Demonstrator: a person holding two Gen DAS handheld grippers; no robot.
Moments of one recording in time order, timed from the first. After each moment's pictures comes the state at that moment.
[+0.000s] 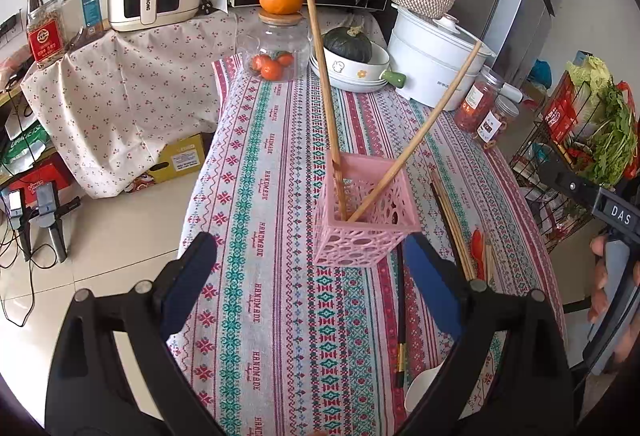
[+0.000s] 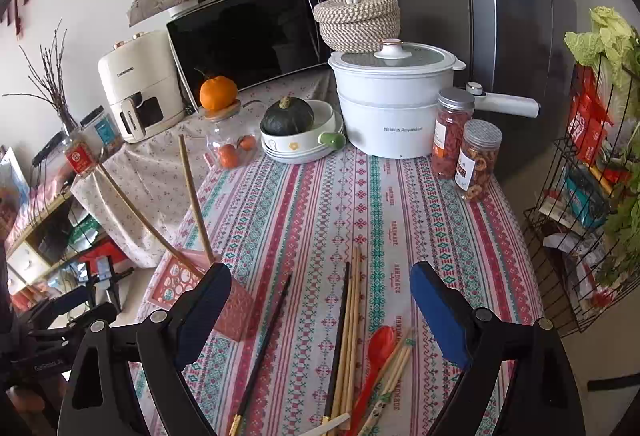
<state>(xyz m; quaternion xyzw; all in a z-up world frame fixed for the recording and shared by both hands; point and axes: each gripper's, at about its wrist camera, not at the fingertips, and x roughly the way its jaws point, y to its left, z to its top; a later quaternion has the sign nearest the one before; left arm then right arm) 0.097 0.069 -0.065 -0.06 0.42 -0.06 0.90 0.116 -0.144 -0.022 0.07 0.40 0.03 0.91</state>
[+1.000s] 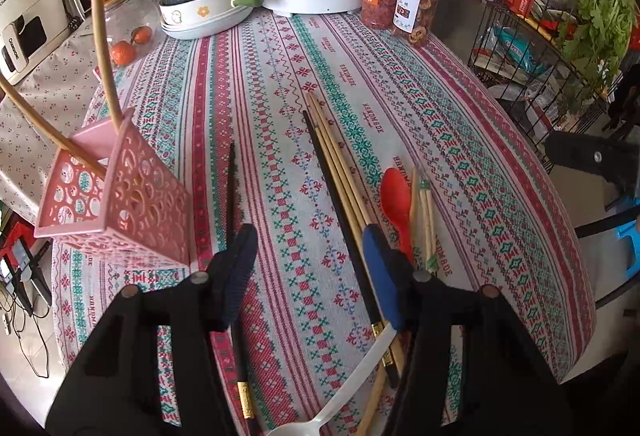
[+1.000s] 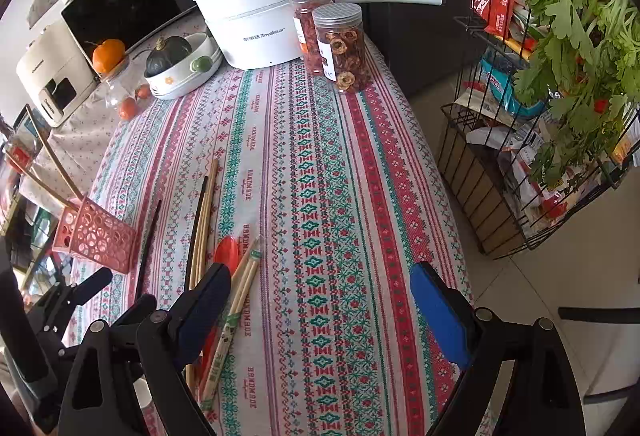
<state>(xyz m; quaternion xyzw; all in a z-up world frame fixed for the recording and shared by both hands) 0.138 -0.115 -0.126 0.06 0.49 -0.13 0.86 0.092 -0.271 -0.081 0.12 0.51 -0.04 0.85</state>
